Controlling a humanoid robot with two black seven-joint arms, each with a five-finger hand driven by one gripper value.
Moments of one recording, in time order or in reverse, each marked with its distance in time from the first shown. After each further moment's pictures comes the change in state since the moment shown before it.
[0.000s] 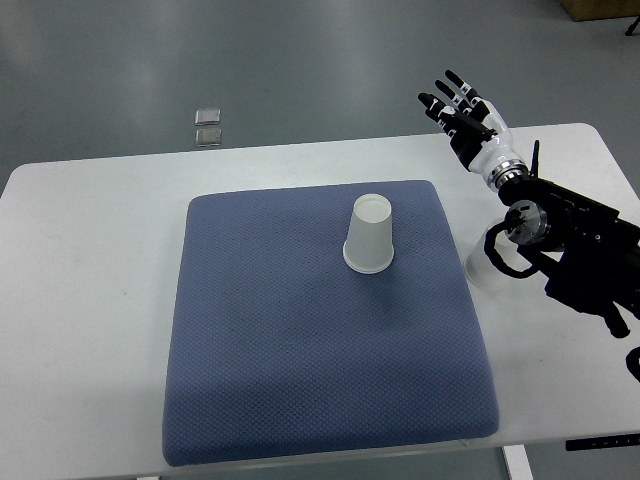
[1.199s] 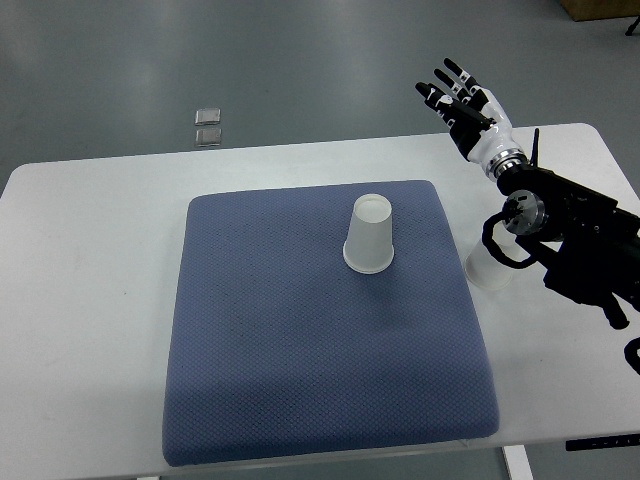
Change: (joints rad) left arm -0.008 0.000 0.006 0.006 0.004 0.002 0.000; right arm 0.028 0.001 -0.002 0.000 -0.016 -0.026 -0.002
